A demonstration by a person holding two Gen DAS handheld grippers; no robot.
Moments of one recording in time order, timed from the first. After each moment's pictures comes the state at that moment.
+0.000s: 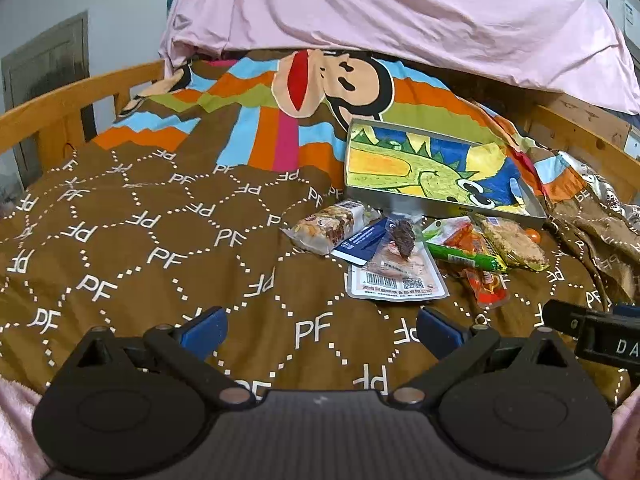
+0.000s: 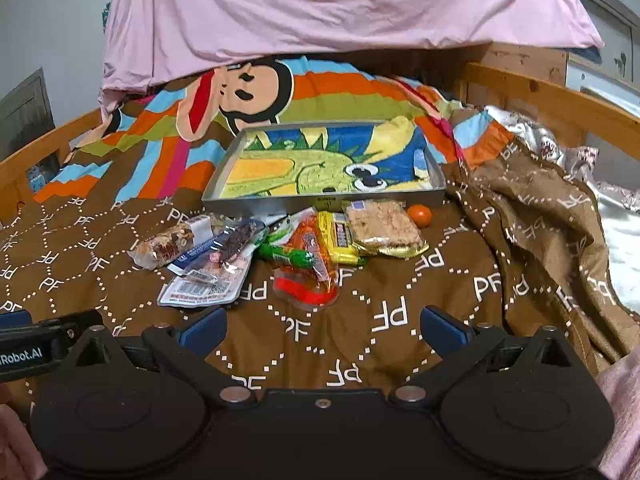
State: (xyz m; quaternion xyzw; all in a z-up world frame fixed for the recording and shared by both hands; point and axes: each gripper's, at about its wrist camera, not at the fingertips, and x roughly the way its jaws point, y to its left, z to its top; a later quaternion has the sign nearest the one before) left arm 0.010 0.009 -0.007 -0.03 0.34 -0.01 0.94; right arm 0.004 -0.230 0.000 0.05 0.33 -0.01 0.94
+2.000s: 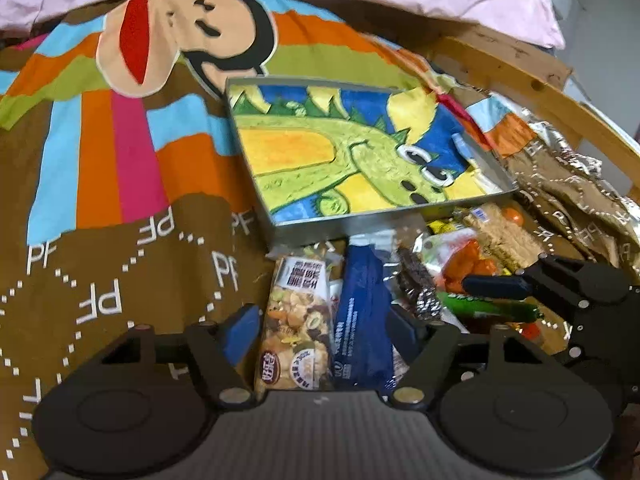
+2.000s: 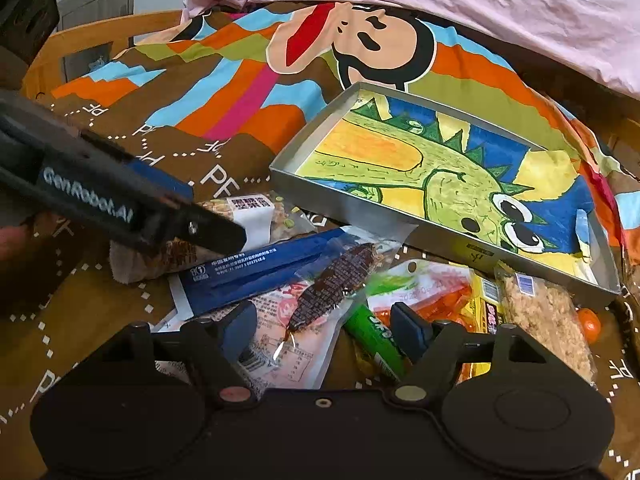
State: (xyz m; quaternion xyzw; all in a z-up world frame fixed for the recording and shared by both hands) left arm 0.236 0.030 -0.051 0.03 0.41 -0.26 0.87; right arm 0.174 -0.151 -0.067 -0.09 0.36 0.12 0.92
